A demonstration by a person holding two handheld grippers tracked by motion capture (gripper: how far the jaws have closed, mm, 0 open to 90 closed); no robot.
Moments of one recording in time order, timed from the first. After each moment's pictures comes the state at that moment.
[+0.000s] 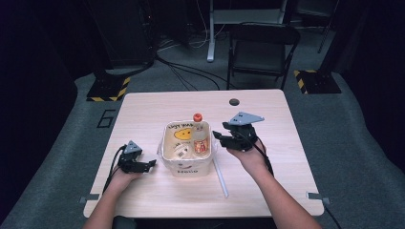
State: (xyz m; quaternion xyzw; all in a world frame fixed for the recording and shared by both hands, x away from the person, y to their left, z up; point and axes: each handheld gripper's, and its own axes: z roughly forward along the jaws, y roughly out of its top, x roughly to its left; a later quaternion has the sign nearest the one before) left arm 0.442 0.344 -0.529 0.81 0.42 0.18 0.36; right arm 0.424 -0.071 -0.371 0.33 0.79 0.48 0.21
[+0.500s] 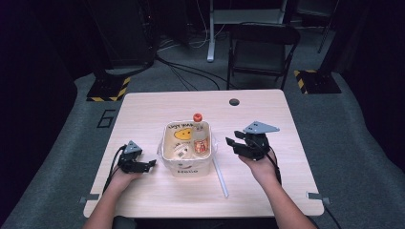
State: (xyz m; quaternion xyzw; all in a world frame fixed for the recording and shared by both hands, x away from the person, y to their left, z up) left arm 0.442 0.344 -0.529 0.81 0.42 0.18 0.36; right arm 0.409 -0.106 -0.396 0.38 0.76 0.48 0.20
